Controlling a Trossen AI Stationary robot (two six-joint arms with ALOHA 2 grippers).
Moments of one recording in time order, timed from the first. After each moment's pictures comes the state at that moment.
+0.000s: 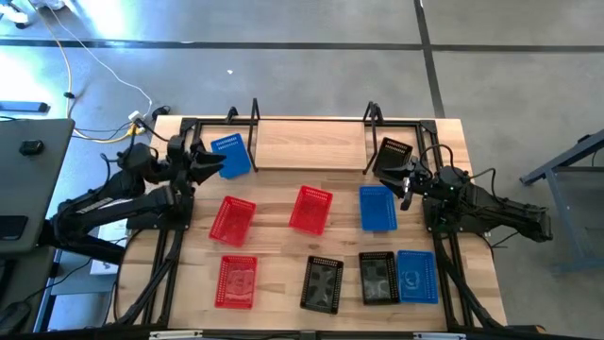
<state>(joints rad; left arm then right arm) 0.53 0.28 0.46 -0.08 0.29 -0.51 -0.29 0.02 0.05 -0.10 0.00 0.26</state>
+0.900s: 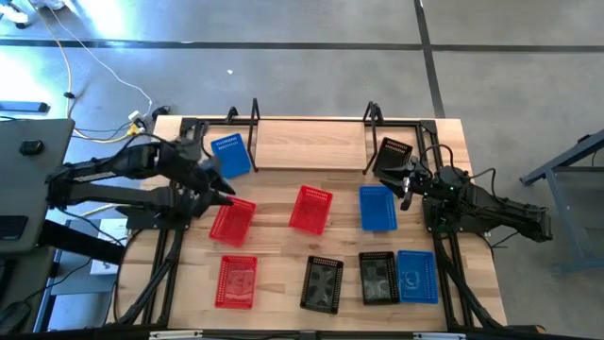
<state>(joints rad) 0.26 0.75 0.85 -0.82 0.35 -0.26 -0.29 0.02 0.05 -0.10 0.00 0.26</state>
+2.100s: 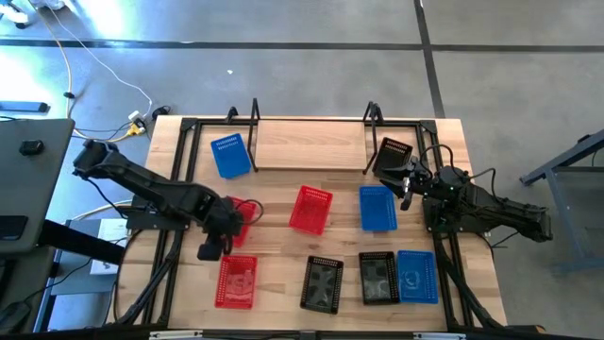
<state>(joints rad) -0.24 1.24 0.85 -0.98 0.15 -0.30 -0.29 0.02 0.05 -0.10 0.00 0.26</state>
